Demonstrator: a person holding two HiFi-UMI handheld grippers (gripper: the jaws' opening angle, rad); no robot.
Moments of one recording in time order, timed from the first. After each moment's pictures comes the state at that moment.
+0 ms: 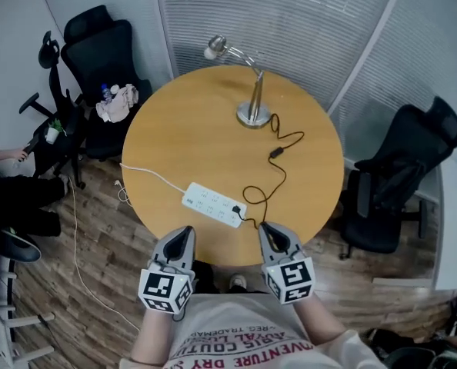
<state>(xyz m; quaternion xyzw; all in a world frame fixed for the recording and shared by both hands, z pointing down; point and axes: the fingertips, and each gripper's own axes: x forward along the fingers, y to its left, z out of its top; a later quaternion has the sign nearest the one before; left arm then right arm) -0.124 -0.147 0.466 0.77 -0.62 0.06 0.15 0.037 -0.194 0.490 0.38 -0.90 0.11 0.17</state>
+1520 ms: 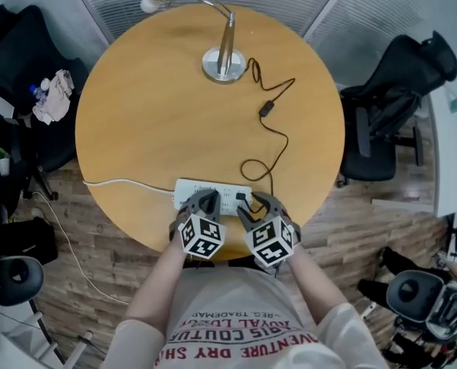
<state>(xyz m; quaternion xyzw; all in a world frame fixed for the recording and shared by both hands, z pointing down) -0.080 -0.271 0.710 0.85 -0.35 0.37 0.14 -0.018 -0.244 0.668 0.35 -0.81 0.17 0.45</state>
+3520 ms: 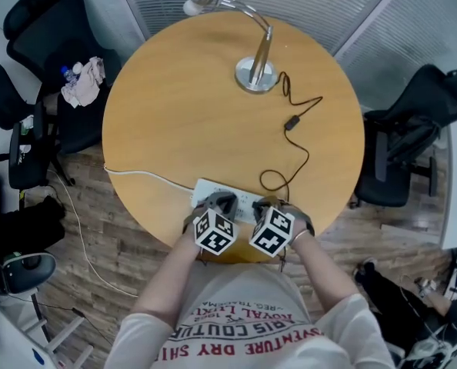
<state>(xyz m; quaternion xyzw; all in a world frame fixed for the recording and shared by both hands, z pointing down) -0.077 -0.269 0.715 0.85 -0.33 0.37 0.17 -0.024 -0.242 0.696 0.16 -0.78 0.10 0.60</state>
